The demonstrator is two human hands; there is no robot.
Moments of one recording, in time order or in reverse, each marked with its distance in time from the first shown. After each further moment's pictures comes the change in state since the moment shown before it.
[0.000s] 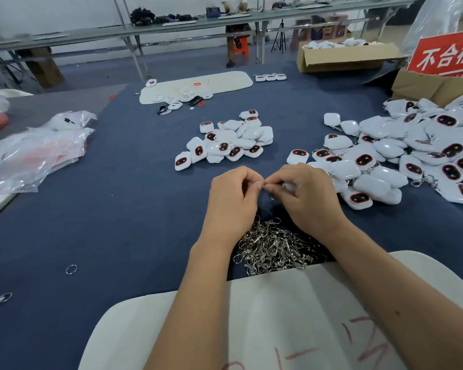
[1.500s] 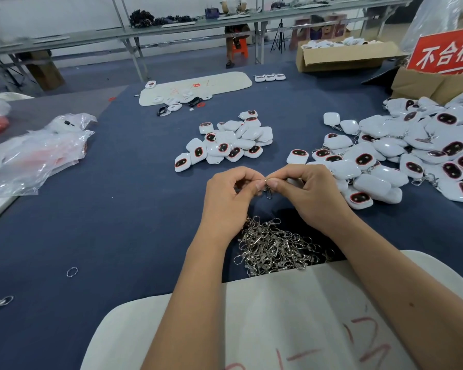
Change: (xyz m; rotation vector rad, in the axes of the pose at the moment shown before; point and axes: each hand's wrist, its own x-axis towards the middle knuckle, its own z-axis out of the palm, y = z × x) left_hand 0.002 0.000 -0.008 -0.215 -0.068 -0.026; right_hand 0.003 0.009 -0.003 0.401 -0.058 0.172
